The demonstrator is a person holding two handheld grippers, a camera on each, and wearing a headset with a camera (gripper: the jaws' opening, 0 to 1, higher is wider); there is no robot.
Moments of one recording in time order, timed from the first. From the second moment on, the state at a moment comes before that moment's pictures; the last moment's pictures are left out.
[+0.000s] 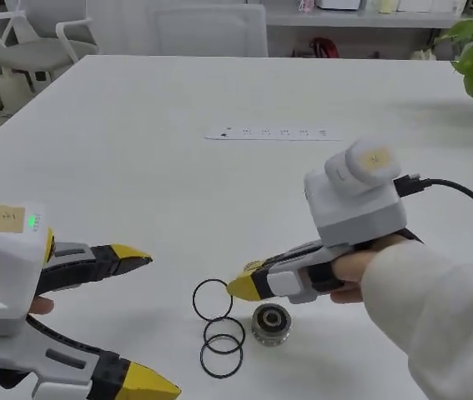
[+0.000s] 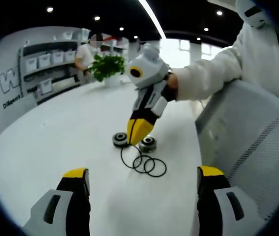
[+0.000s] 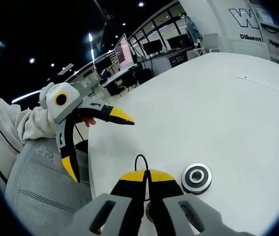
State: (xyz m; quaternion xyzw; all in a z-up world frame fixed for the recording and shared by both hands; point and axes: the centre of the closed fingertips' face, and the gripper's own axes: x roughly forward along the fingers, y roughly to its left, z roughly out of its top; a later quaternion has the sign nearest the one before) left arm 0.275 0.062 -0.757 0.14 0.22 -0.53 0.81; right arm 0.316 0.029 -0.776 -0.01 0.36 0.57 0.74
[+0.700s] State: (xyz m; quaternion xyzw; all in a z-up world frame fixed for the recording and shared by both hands) left arm 0.271 0.062 -0.764 0.14 0.23 -0.53 0.80; right arm 0.313 0.030 -0.795 -0.04 0.38 0.57 0.73
